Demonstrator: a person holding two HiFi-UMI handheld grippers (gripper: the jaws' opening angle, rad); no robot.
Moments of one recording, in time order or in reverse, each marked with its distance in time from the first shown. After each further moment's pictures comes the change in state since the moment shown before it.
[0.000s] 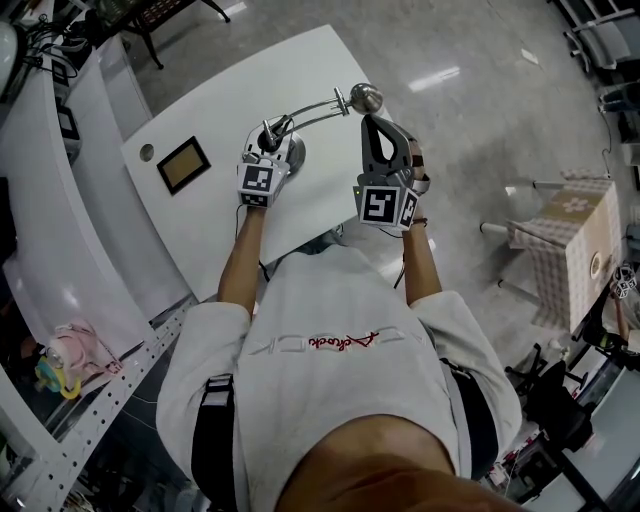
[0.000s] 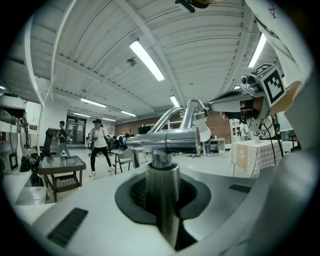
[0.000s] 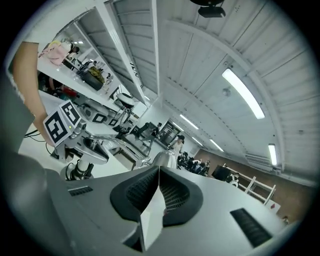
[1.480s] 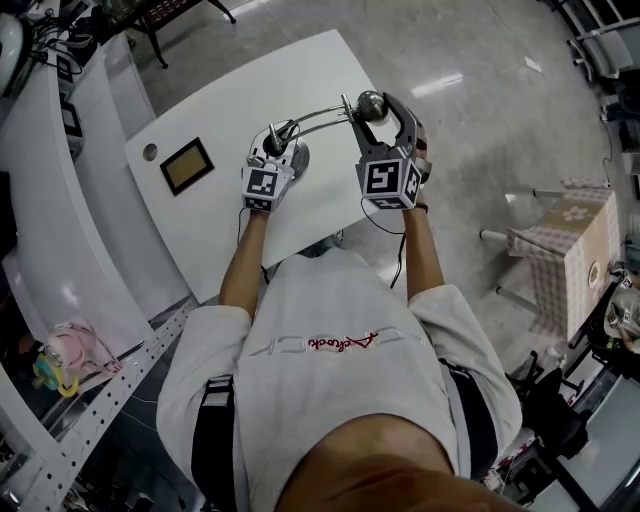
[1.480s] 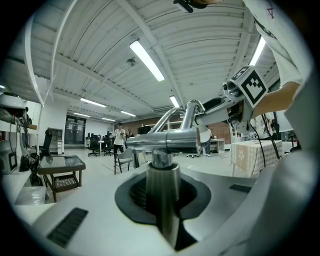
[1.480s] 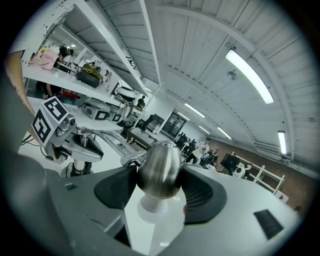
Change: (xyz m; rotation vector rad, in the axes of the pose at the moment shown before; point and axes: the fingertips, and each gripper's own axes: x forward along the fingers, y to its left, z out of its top) left arm 0.000 0.000 0.002 -0.003 -0.003 -0.003; right arm 0.048 -0.004 -0.019 0.063 0.106 0.098
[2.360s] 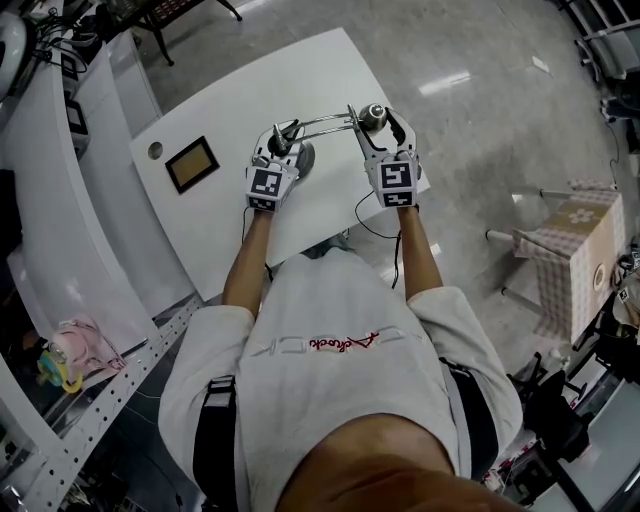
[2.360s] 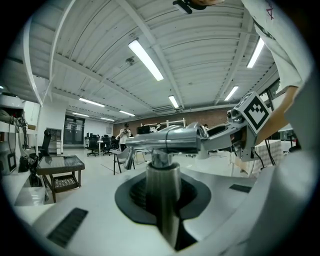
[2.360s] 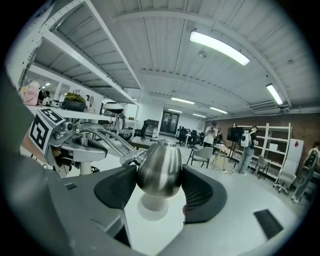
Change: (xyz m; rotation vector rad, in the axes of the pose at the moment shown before) left arm 0.000 -0.002 -0.001 0.005 0.008 -0.012; right arm 0.015 0.029 -0.068 0.384 -0.031 0.057
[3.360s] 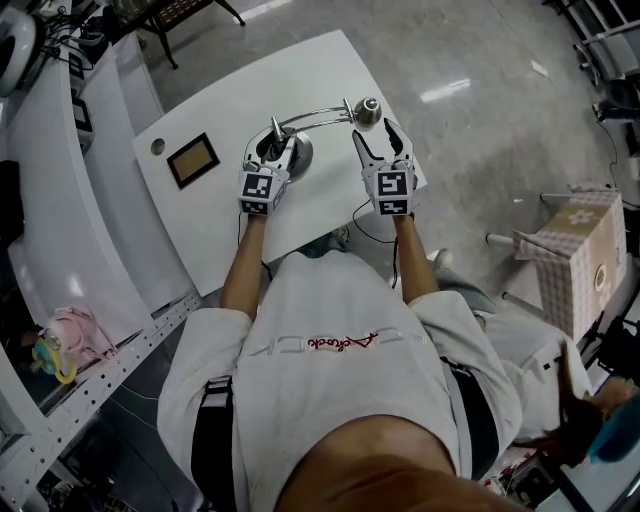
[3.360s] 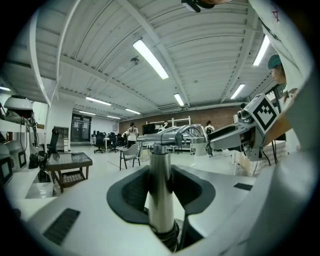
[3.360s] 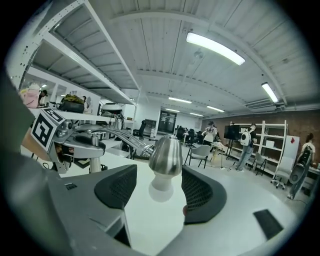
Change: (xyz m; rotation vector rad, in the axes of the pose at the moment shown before) left arm -0.030 0.003 -0.009 -0.020 0.036 0.064; right arm -0.032 0.009 -0.010 0.027 0.001 -0.030
